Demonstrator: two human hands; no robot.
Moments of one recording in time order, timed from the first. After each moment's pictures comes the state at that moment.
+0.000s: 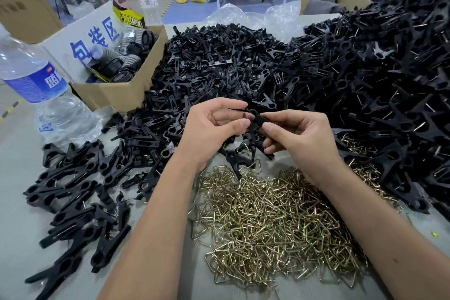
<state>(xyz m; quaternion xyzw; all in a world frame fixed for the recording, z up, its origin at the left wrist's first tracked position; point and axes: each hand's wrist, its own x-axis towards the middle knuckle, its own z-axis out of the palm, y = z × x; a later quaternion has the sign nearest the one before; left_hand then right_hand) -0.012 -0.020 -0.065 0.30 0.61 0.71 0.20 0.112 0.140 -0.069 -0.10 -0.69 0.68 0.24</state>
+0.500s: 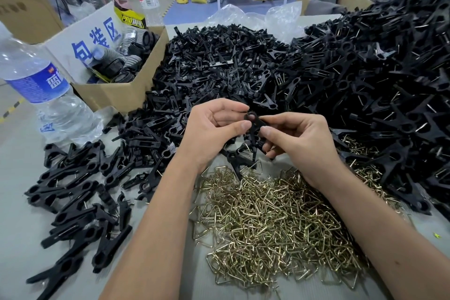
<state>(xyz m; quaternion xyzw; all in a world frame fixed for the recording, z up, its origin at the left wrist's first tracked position) -0.009 -0.022 -0.060 0.30 0.63 0.69 0.17 0.111 0.137 -0.070 -0.10 -0.68 0.69 0.24</state>
